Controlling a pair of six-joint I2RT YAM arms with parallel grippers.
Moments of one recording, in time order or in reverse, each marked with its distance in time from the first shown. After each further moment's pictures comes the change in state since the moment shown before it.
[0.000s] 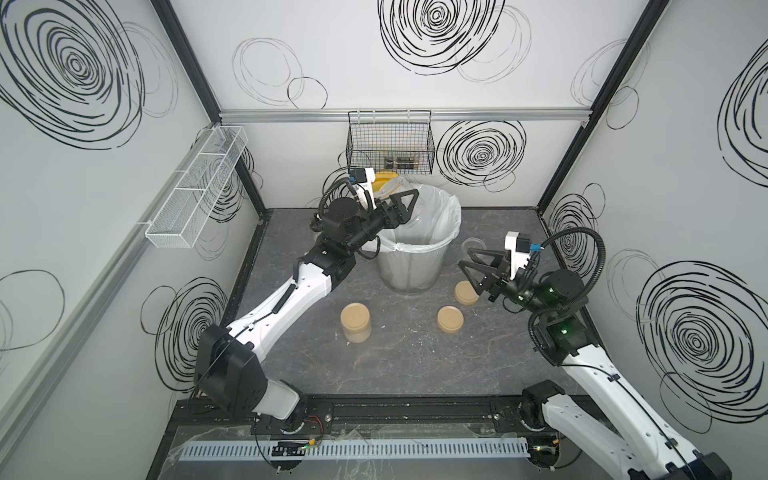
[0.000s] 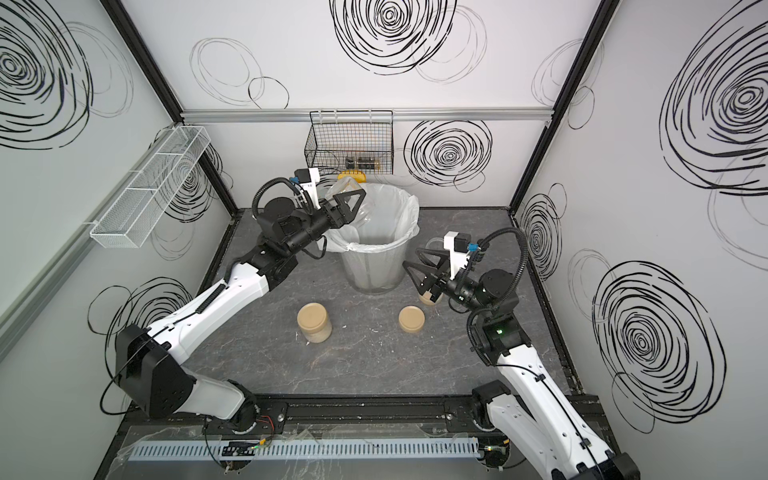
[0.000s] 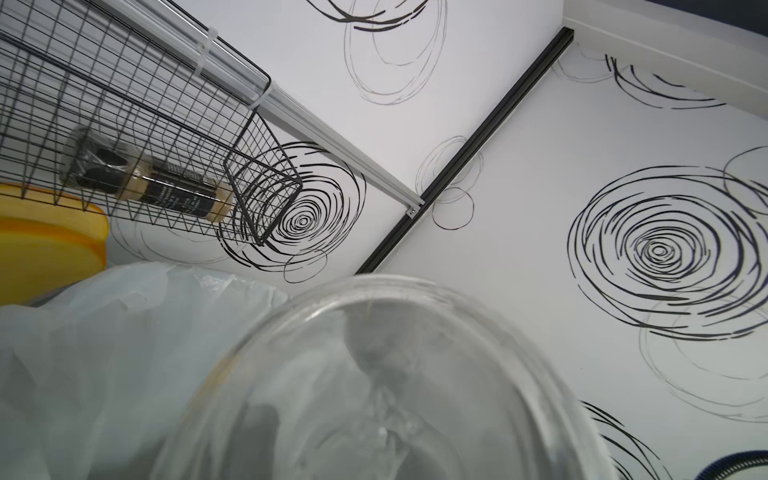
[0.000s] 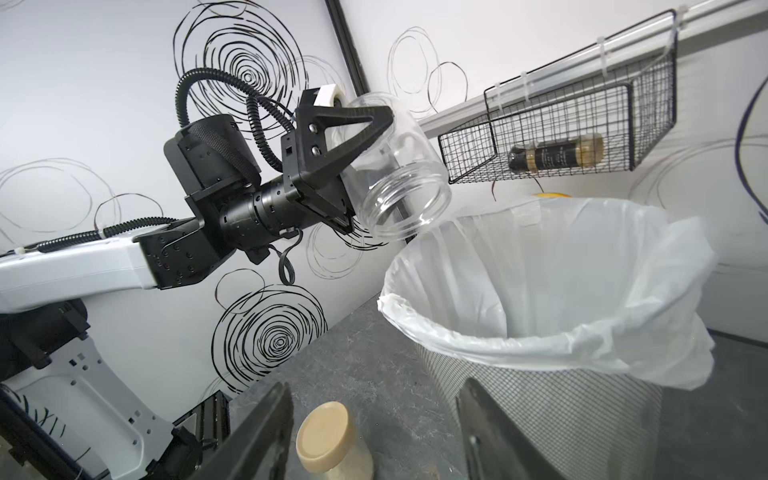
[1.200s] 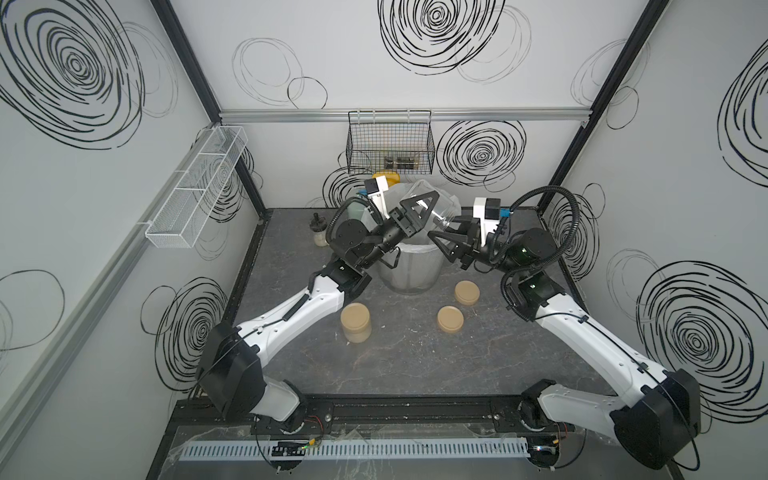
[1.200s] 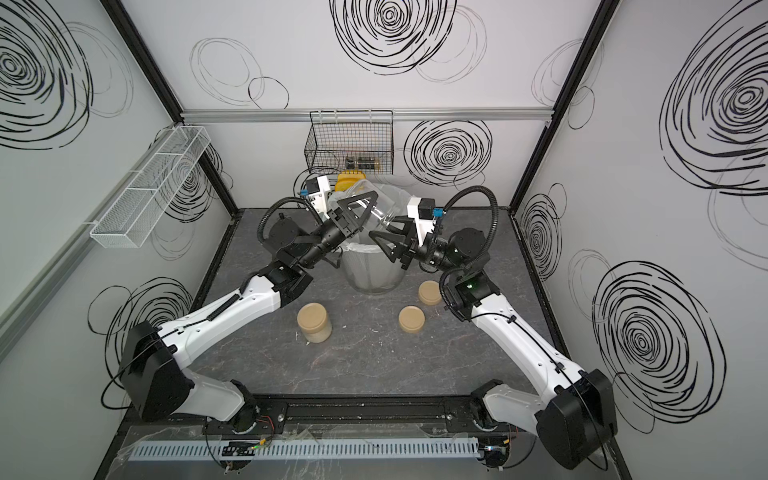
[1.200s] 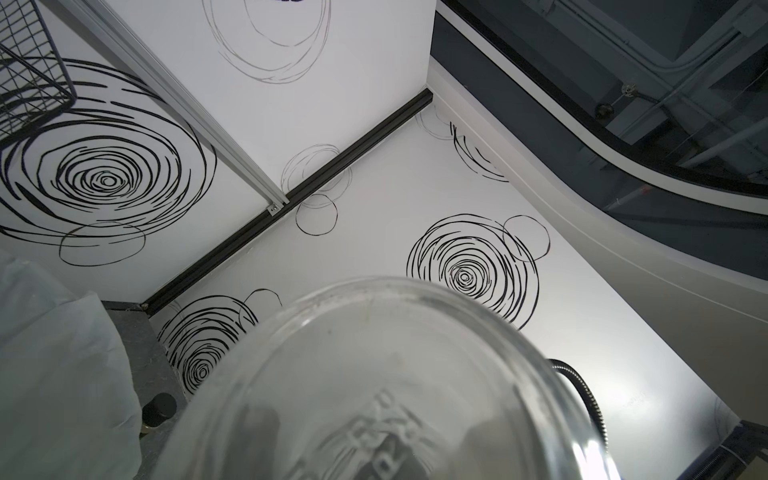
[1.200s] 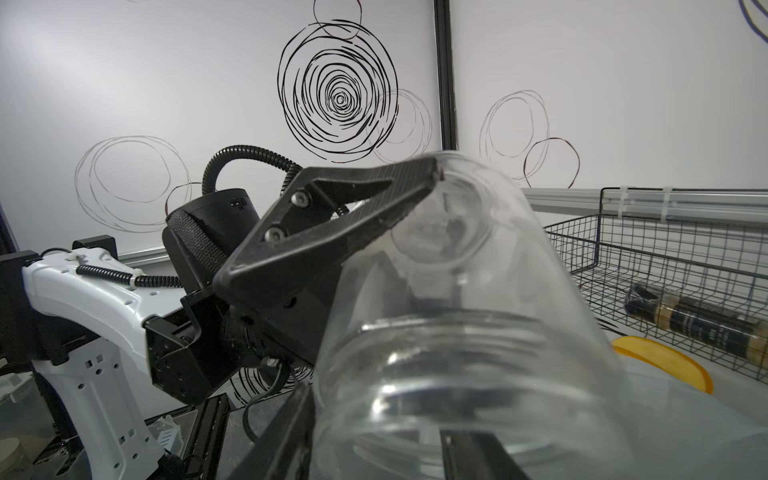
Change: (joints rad) left arm -0.164 0.019 -0.087 0.387 0.018 -0.356; right arm 0.152 0.349 0.316 0.169 -0.053 -0.137
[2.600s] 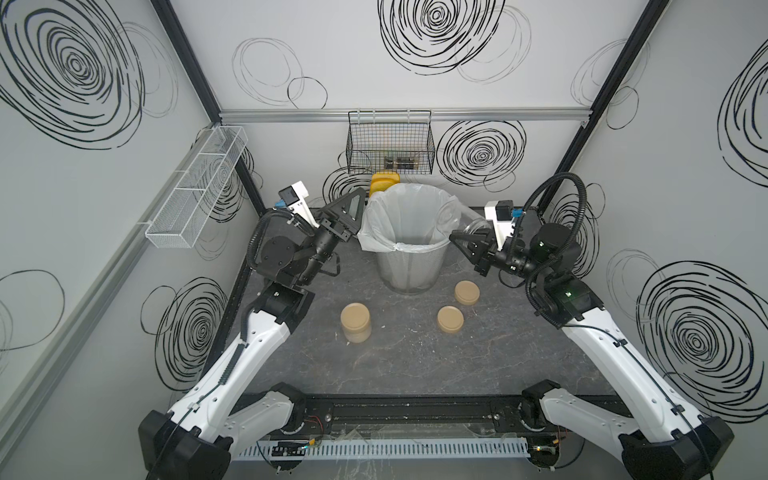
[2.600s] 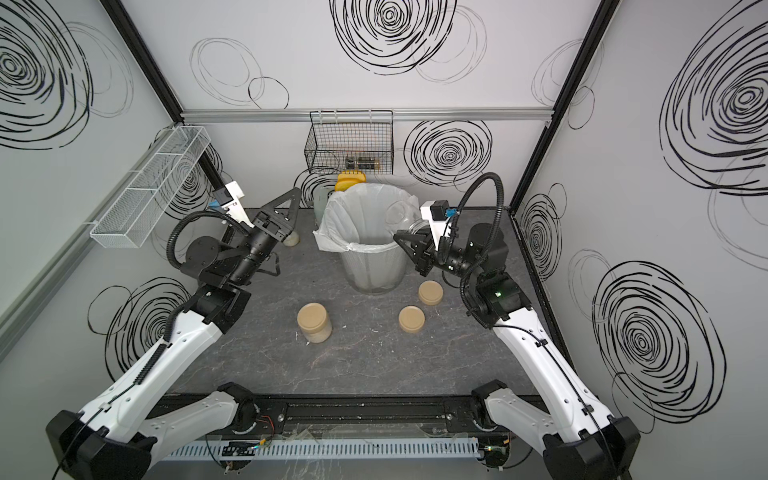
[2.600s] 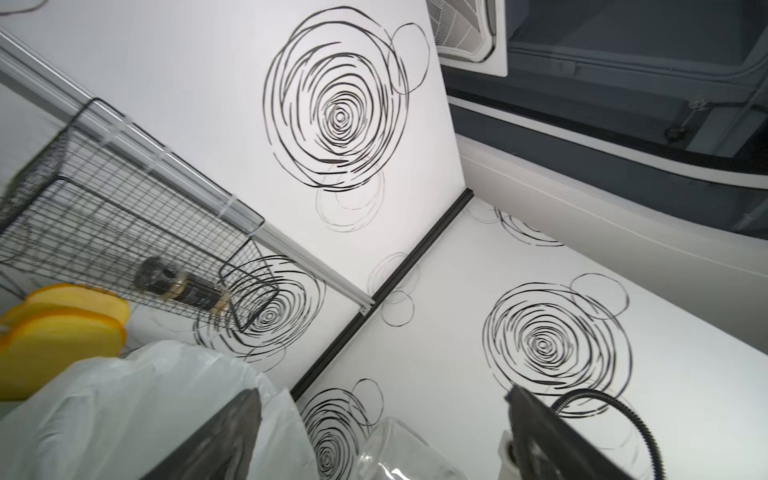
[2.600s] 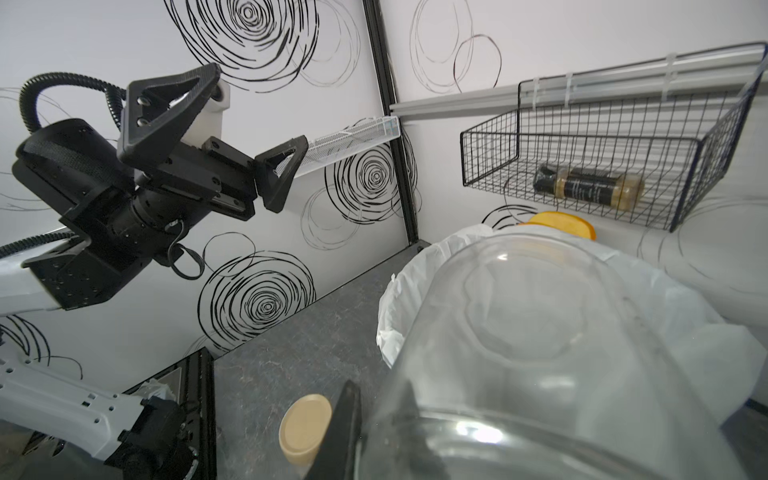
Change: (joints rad) left arm 0.317 -0.448 -0.205 -0.296 -0.082 0.270; right arm -0.088 -0.161 0.080 -0.670 0.032 -0.122
